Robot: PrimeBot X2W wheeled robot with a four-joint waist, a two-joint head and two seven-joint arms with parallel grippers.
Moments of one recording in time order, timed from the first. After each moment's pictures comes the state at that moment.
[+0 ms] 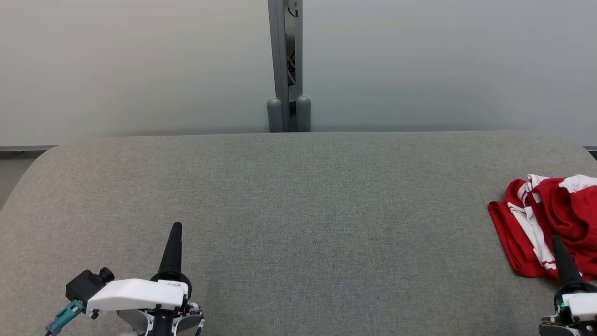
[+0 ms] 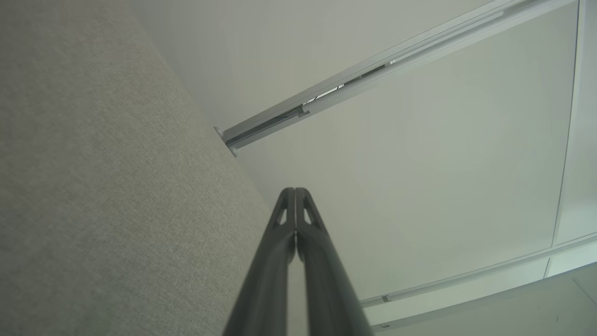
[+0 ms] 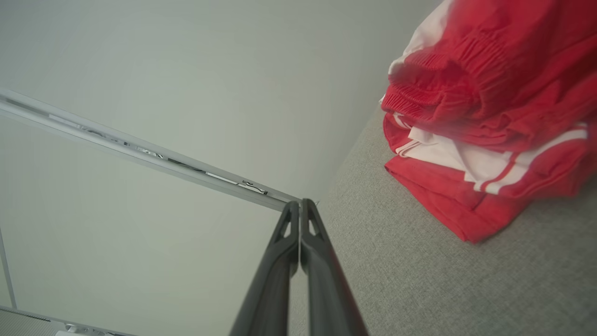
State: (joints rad) left arm -0.11 0.04 -0.13 0.32 -1.27 -0.07 -0.10; right arm -0.04 -0.04 -0.27 0.24 1.15 0.13 0.11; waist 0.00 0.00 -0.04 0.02
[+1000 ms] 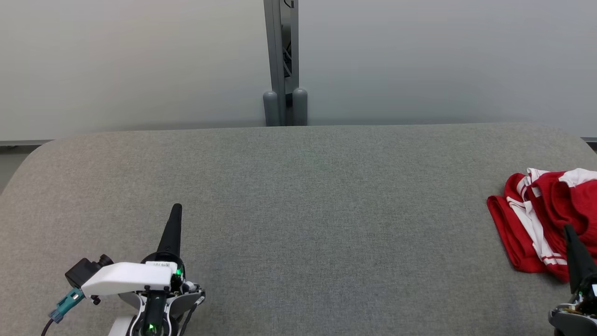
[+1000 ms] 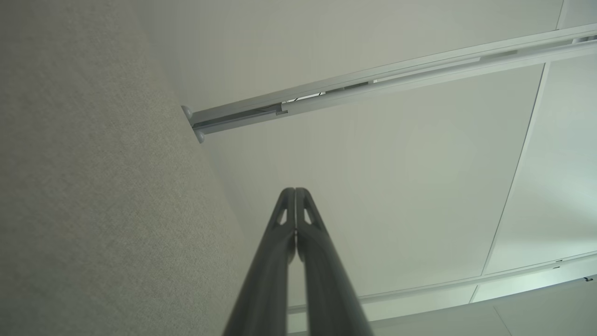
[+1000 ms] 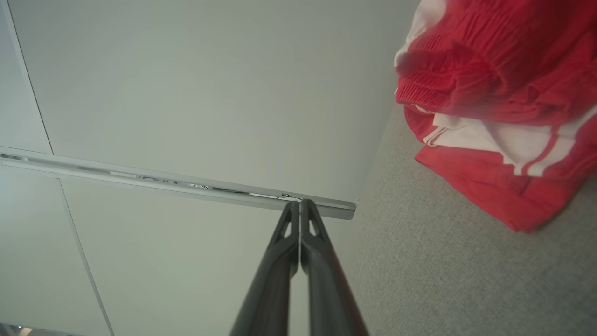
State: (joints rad) left arm -0.17 0.05 -0.13 0.34 -1.51 -0.11 -0.06; right arm -0.07 -0.04 -0.33 0.24 1.42 0.13 0.21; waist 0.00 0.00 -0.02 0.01
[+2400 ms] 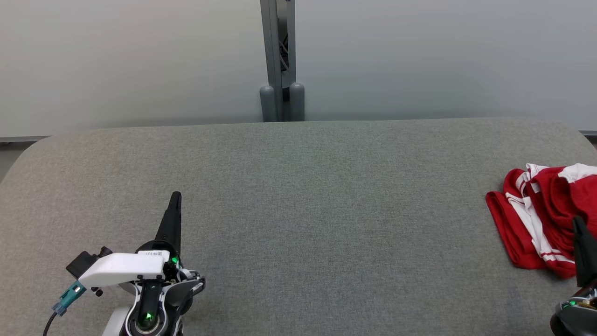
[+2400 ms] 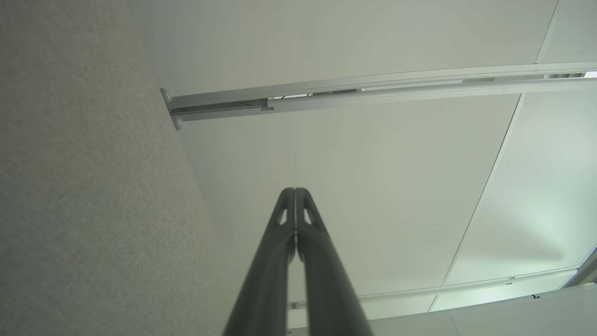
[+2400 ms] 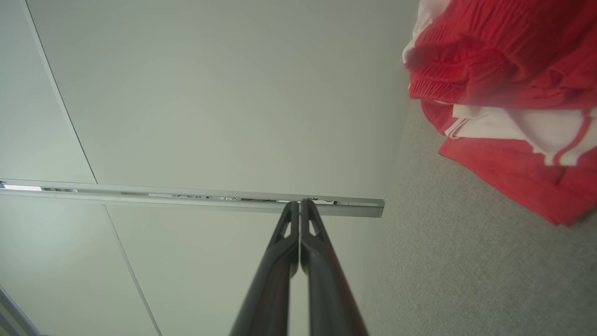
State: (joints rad) left arm -0.22 0.05 -0.14 0.35 -1.66 -0.13 -0.04; right arm -0.09 -0.05 -0.37 0.24 1.59 0.13 0.26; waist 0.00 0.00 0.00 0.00
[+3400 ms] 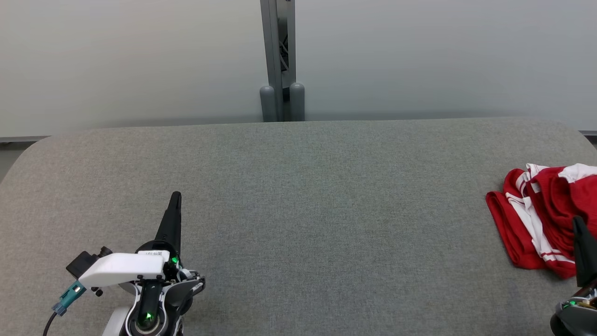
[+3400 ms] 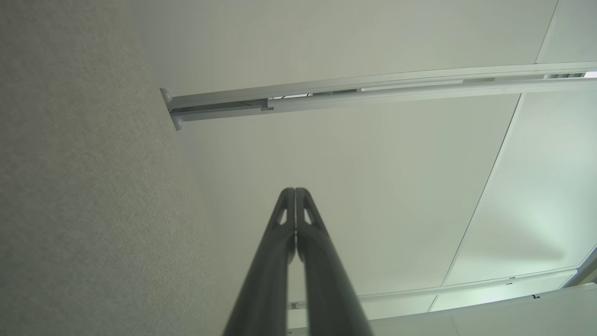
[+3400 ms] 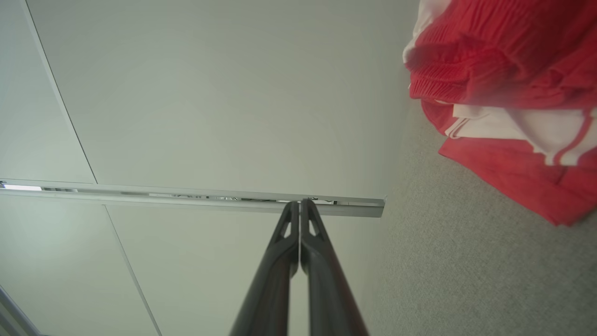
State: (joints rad) left arm -0.22 0.05 -0.14 0.35 -1.66 -0.13 -0.04; right arm -0.09 -0.05 -0.36 0.24 1.59 0.13 0.26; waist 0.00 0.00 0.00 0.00
